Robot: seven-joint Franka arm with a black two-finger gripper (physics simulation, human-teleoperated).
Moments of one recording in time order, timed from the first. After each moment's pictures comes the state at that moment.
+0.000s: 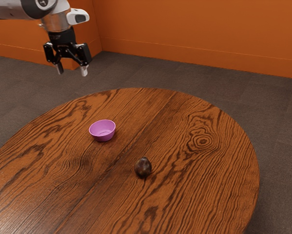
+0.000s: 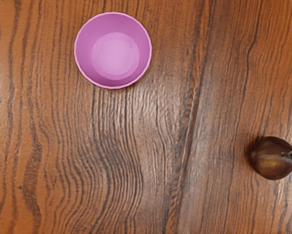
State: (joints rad) arm -0.09 0.12 0.20 -1.42 -0.03 1.55 -0.07
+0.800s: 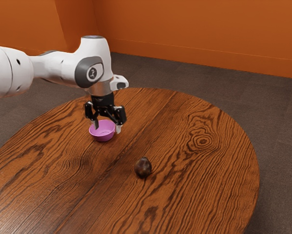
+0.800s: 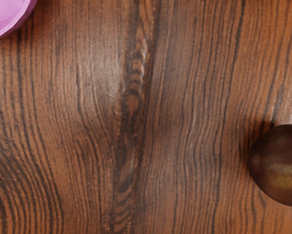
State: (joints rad) arm -0.22 0.26 0.21 -1.76 -0.08 1.91 -0.11
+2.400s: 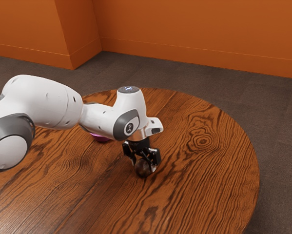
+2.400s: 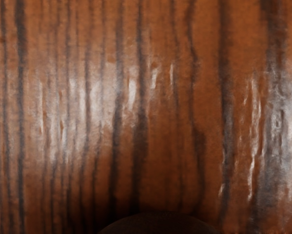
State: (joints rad) arm -0.40 0.51 0.20 -1.85 -0.22 2.34 -0.05
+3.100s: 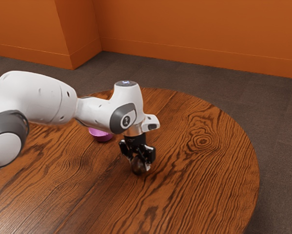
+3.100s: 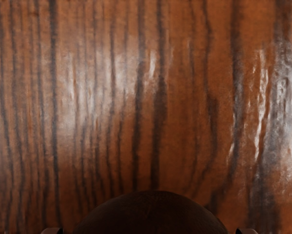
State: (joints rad) arm -0.39 0.47 0.21 -1.85 -0.21 2.24 -0.04
